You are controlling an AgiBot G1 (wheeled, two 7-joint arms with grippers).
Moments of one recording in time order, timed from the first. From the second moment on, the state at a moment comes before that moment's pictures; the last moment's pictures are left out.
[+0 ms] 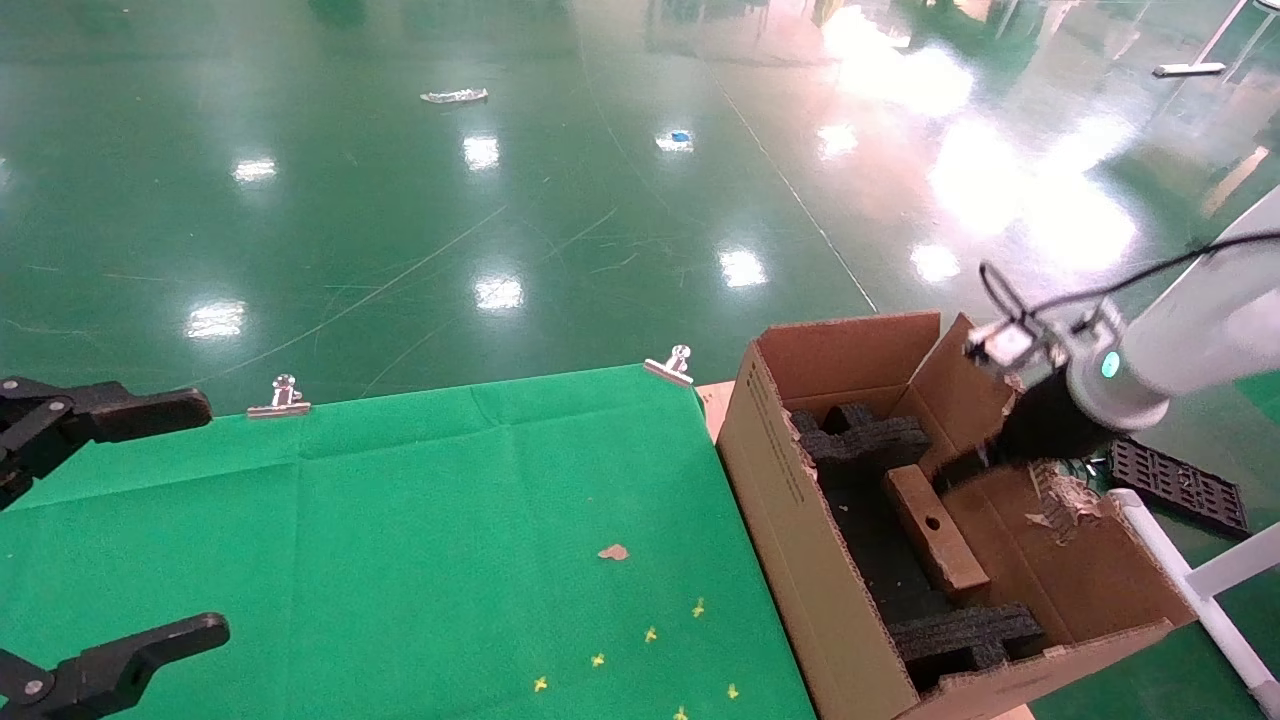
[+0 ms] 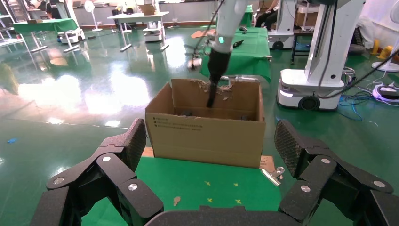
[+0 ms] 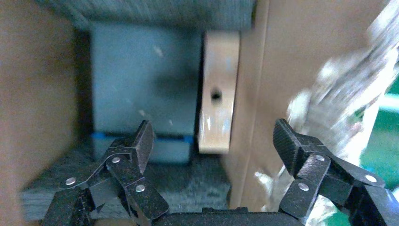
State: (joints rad) left arm -1.08 0.60 0.31 -1.28 0.71 1.48 -0.17; right arm 1.92 -0.89 -1.65 0.06 -1.37 -1.20 0.81
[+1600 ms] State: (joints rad) left arm -1.08 0.60 0.31 -1.28 0.71 1.48 -0.17; right arm 1.78 -0.72 -1.01 0.70 -1.04 -1.39 0.46
